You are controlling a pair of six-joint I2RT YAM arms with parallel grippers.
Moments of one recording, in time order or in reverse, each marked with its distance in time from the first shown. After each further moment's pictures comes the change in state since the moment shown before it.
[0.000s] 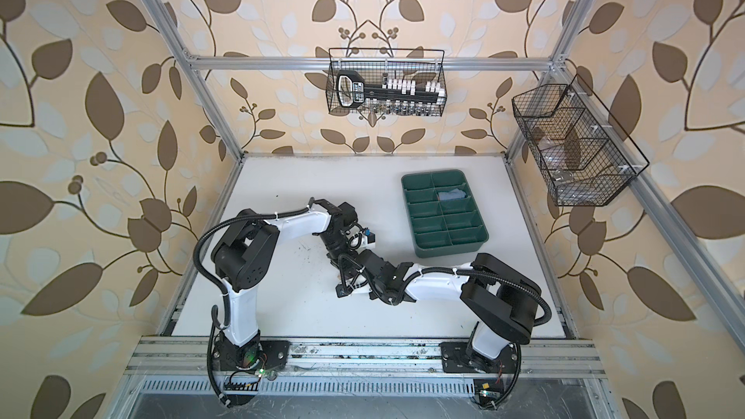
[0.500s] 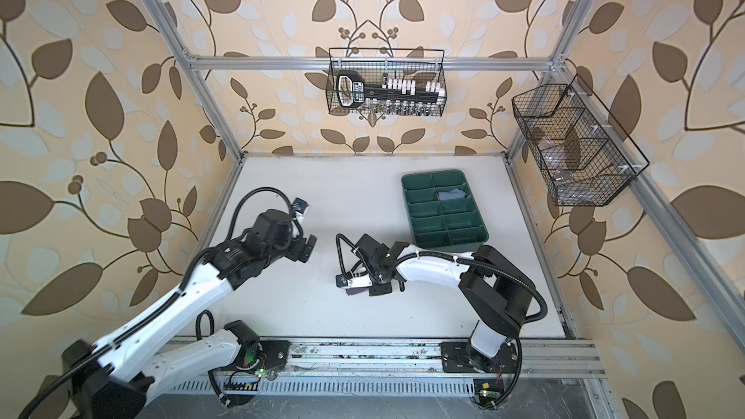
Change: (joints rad) left arm 0.042 -1.068 -0.443 0.340 -0.910 -0.245; right arm -0.089 0.079 0.257 -0.480 -0.304 0.151
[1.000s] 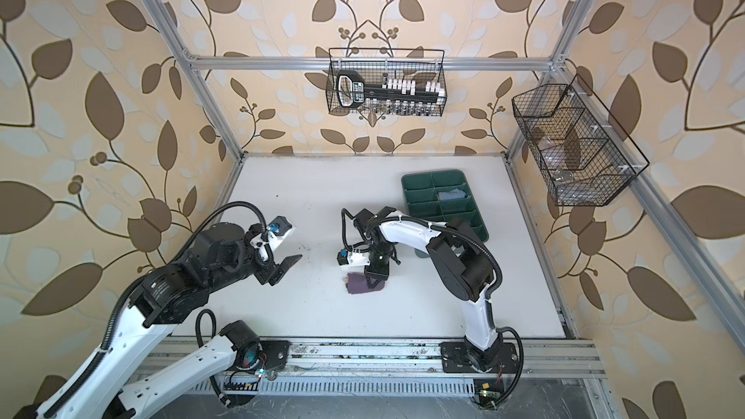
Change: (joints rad) left arm -0.081 -0.123 0.205 -0.328 0.332 0.309; right arm -0.173 0.299 0.372 -0.457 -0.325 0.047
